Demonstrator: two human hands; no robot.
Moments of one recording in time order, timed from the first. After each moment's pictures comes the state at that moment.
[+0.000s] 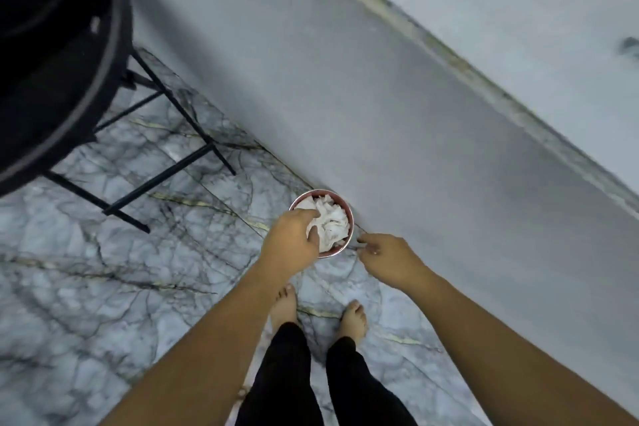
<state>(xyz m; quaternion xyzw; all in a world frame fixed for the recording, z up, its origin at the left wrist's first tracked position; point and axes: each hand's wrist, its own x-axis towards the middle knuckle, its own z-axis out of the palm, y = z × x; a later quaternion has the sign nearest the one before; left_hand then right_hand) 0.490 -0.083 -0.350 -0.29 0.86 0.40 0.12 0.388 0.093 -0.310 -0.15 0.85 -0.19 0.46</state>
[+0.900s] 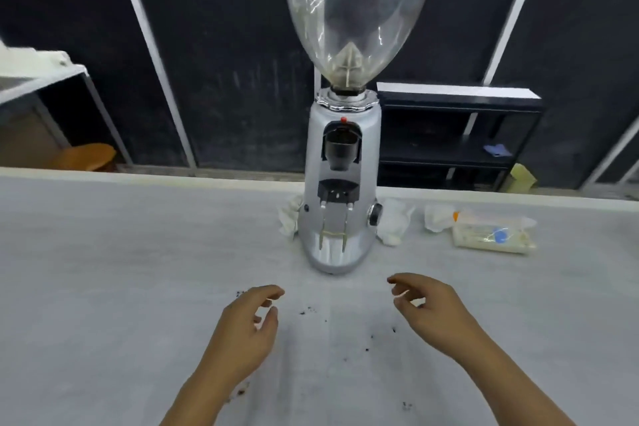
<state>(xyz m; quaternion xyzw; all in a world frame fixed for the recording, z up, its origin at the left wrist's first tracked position) 0.153 0.083 0.019 0.01 0.88 0.47 -0.04 0.133 0.395 0.057 0.01 0.90 -0.44 0.05</state>
